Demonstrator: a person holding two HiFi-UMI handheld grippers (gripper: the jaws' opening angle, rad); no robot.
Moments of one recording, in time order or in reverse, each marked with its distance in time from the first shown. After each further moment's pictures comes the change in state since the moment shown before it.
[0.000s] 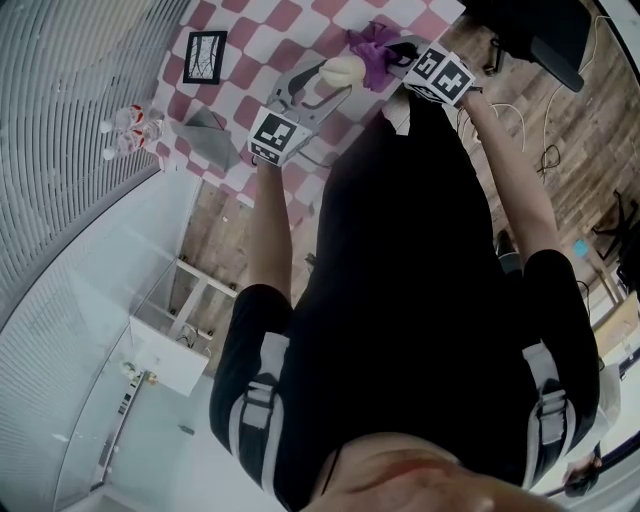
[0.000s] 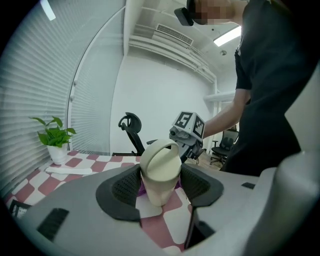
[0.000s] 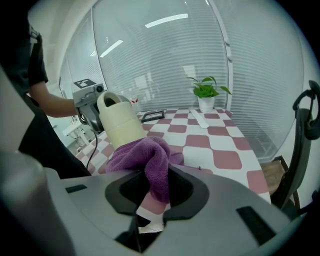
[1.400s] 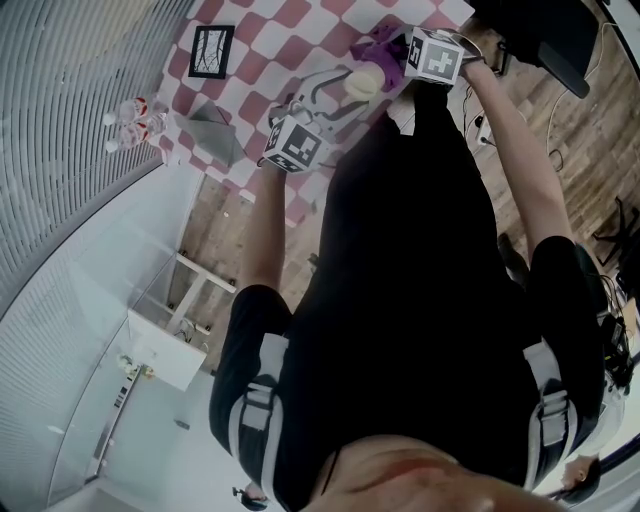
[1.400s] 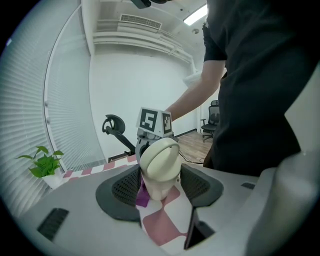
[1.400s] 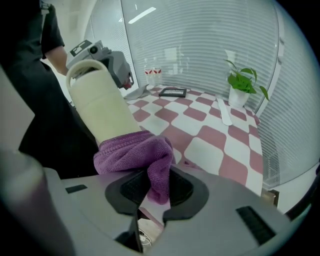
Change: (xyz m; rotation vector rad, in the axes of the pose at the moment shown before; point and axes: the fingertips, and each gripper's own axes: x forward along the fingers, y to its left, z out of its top) left arm 0.005 -0.036 -0.007 0.279 0.145 -0.061; right arm 0.020 -0.006 -0.021 -0.319 0.307 0.160
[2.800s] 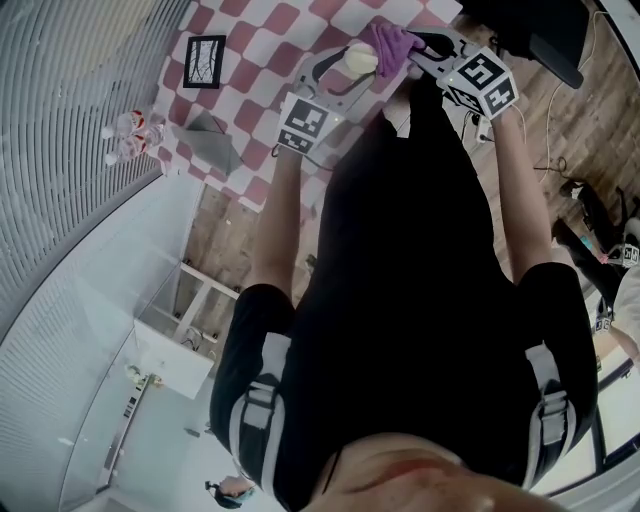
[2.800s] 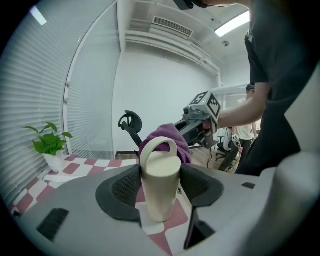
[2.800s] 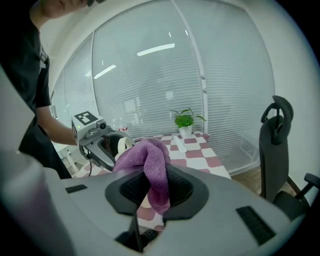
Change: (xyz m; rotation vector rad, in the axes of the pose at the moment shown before) left arm 0.038 0.046 0.026 -0.258 -0.079 0.110; right arm -0.126 -0.015 0.023 0.390 -0.566 -0.339
